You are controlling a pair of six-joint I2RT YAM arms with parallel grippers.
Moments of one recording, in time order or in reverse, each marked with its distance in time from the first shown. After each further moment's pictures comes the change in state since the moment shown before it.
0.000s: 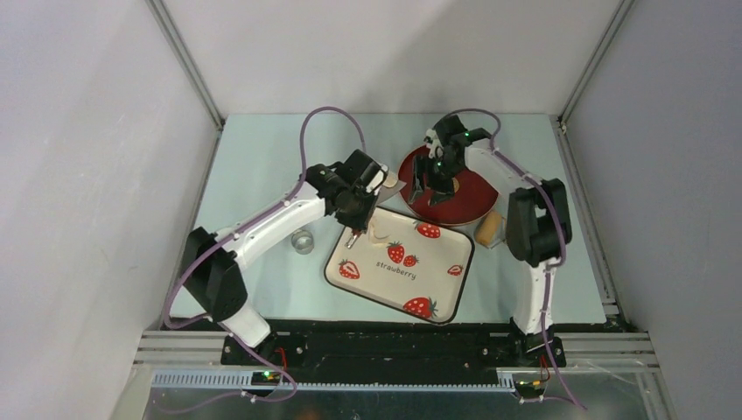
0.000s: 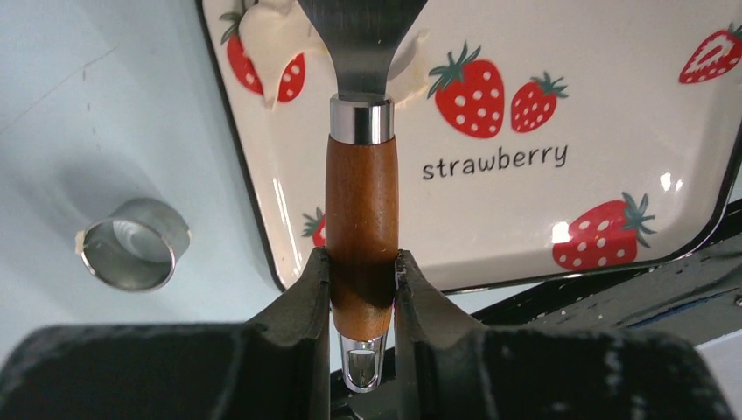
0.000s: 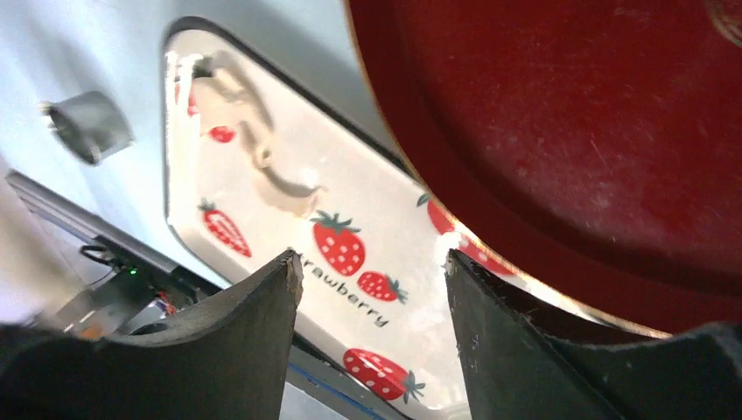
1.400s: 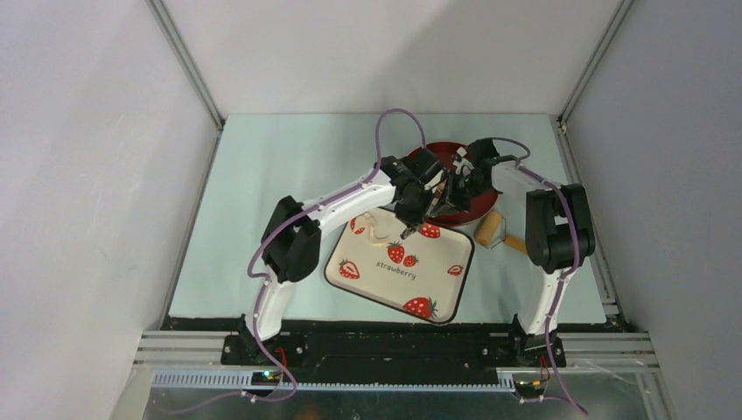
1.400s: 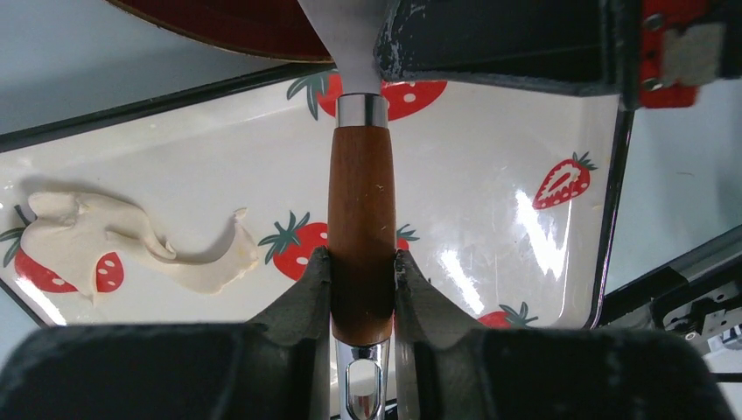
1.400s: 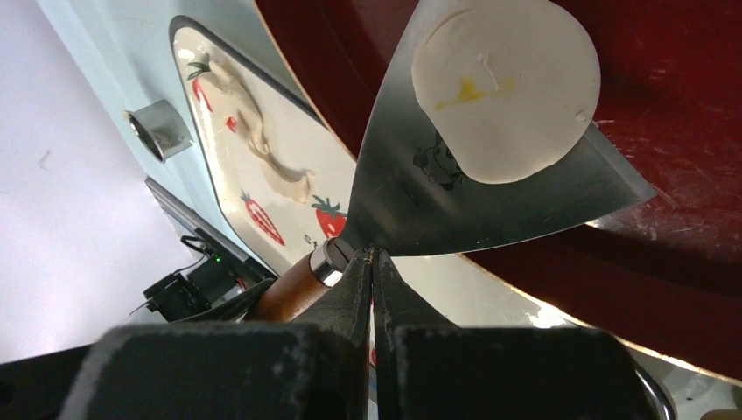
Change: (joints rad) left arm -0.140 0.543 0.502 -0.001 0.100 -0.080; right arm -0.172 -0.167 -0.396 0.300 -0.247 0.113
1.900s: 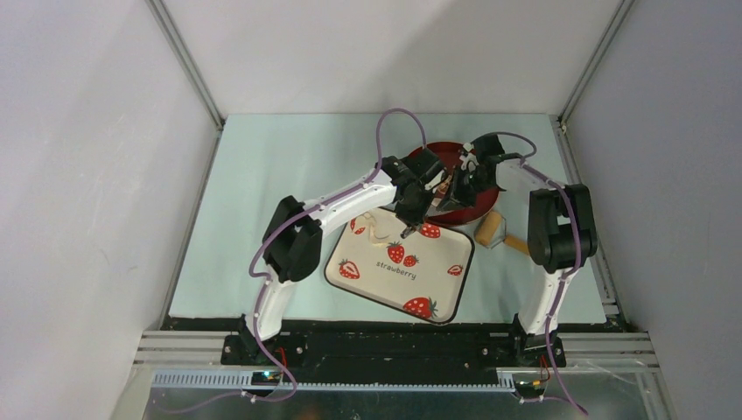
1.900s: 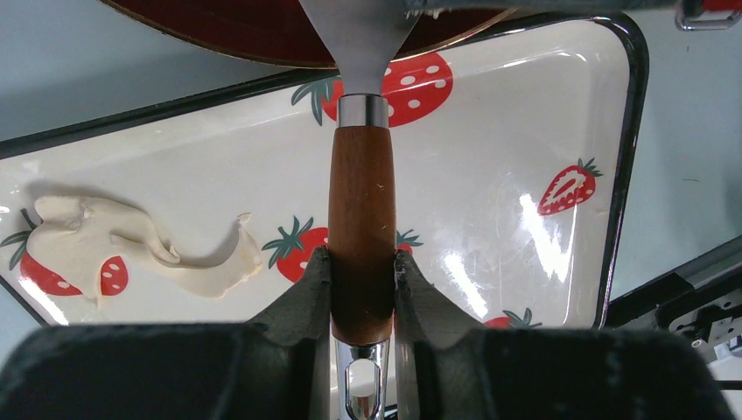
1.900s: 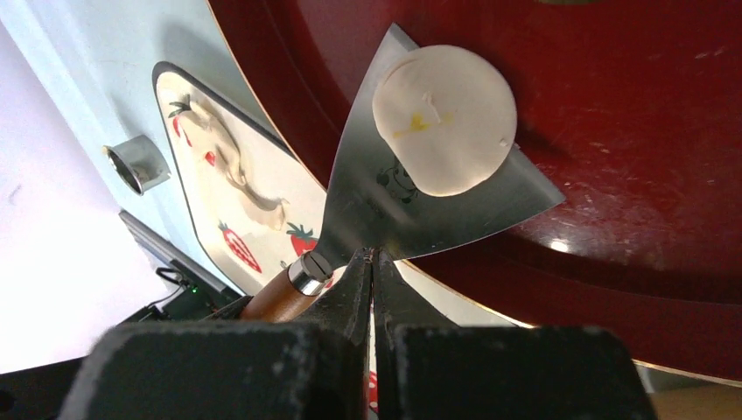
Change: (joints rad) left arm 0.000 0.016 0.017 -0.001 -0.017 0.002; right arm -0.023 0.007 0.010 0.016 0.069 -0.026
